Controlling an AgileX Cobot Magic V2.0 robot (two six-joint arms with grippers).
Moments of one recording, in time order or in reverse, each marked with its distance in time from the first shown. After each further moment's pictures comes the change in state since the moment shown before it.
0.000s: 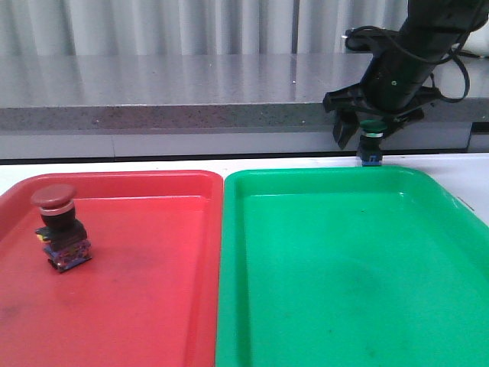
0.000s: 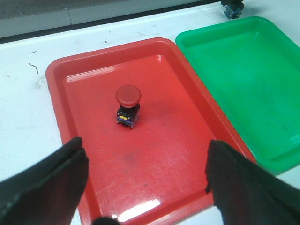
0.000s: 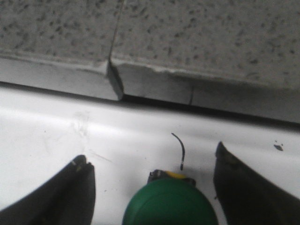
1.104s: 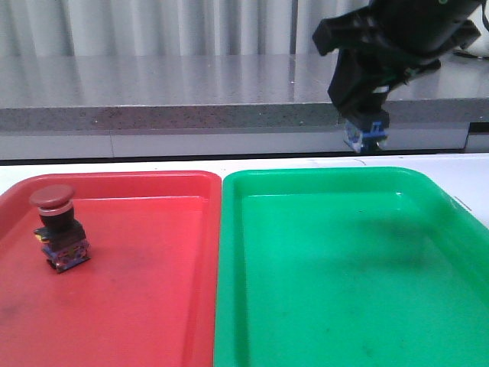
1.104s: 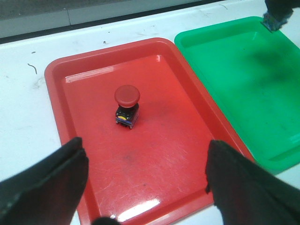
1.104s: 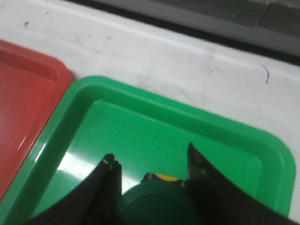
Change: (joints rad) left arm 0.000 0.000 0.000 0.000 0.000 0.000; right arm 0.237 -0.666 0.665 0.015 -0.091 -0.001
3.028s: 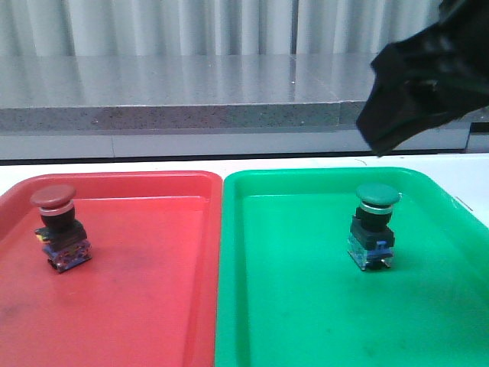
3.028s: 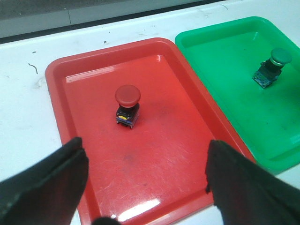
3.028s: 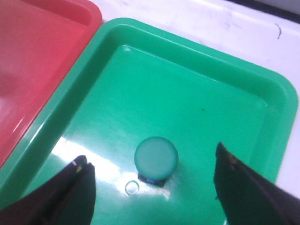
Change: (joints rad) left arm 0.000 0.000 0.000 0.000 0.000 0.000; right arm 0.045 -0.321 0.276 -0.028 0.008 0.000
